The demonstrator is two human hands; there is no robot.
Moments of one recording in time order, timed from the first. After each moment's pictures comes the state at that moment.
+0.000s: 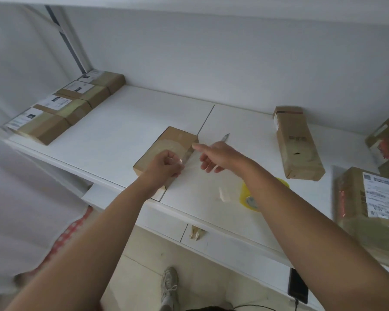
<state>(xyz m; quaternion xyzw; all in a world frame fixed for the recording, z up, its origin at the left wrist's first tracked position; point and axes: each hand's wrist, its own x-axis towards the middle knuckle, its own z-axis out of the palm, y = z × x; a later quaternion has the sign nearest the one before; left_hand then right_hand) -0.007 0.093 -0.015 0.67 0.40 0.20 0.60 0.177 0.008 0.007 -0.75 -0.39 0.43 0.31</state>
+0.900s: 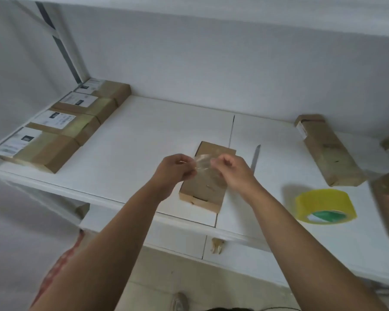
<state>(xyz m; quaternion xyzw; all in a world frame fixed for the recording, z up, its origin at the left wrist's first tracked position) -0.061 0.234 -0.013 0.61 0.32 0.15 0.70 0.068 0.099 -0.010 -0.78 -0.30 0.26 0.48</state>
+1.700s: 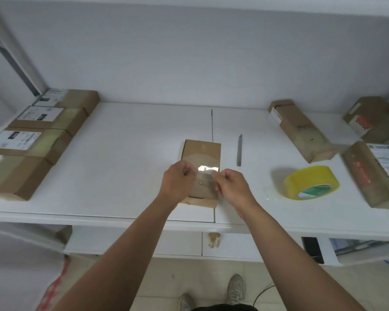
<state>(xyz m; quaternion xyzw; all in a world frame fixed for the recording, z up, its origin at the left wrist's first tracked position) -0.048 0.213 -0.030 0.80 0.33 0.10 0.50 0.031 0.074 -0.036 -0.82 -0.12 0.24 0.51</state>
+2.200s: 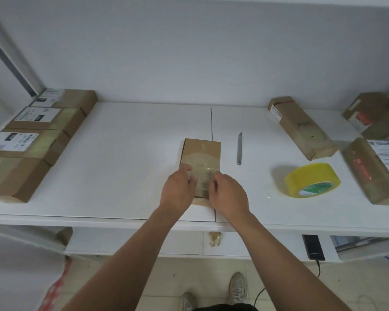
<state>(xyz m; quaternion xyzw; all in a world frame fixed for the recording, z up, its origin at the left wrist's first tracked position) -0.054 0.207 -0.052 0.88 0.28 0.11 0.36 0.015 0.080 -0.056 -0.93 -0.29 0.04 0.23</state>
